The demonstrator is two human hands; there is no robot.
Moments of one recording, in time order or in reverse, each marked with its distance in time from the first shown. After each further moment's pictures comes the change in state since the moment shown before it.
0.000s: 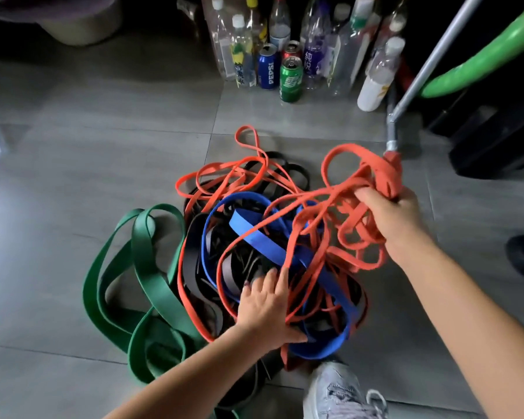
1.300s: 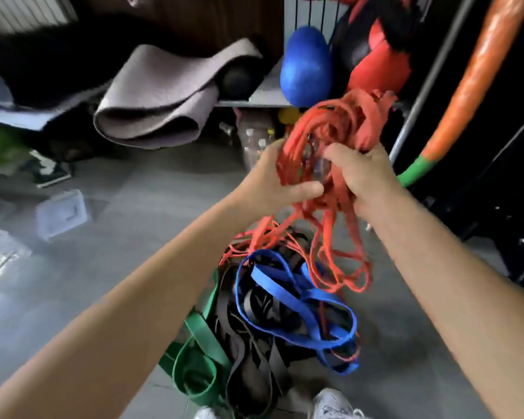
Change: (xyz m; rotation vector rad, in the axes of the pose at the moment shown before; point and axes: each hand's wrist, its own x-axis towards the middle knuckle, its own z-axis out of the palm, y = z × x) left_hand -0.117 0.041 -0.338 -1.045 0.516 0.554; right_hand -0.114 -0.249 0.005 0.332 -0.235 -0.393
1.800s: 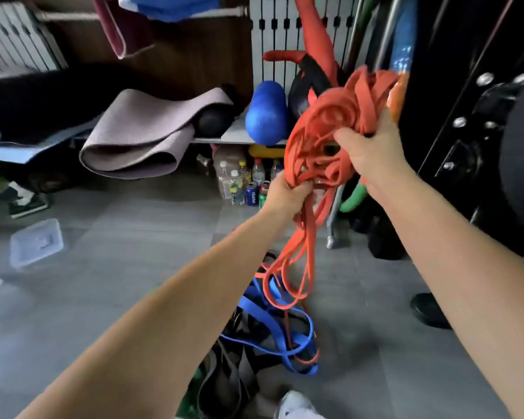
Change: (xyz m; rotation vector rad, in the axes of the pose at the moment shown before) left_hand 0.020 0.055 0.102 -0.191 0.274 -0.261; right_hand -0.027 -0.120 -0.076 -0.241 0.134 -0.346
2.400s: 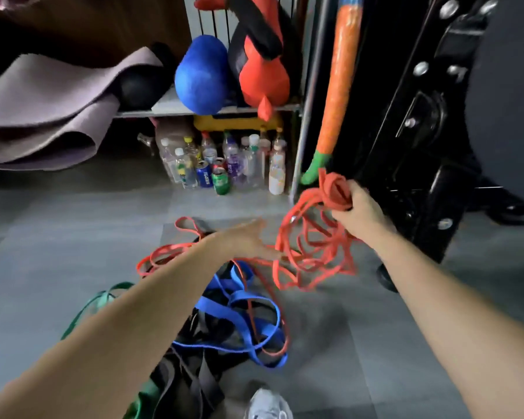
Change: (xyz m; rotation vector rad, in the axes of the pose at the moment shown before) left_hand 0.041 -0.113 0.020 0.915 -0.774 -0.132; right_hand -0.027 0.208 -0.106 -0.744 -0.152 0.371
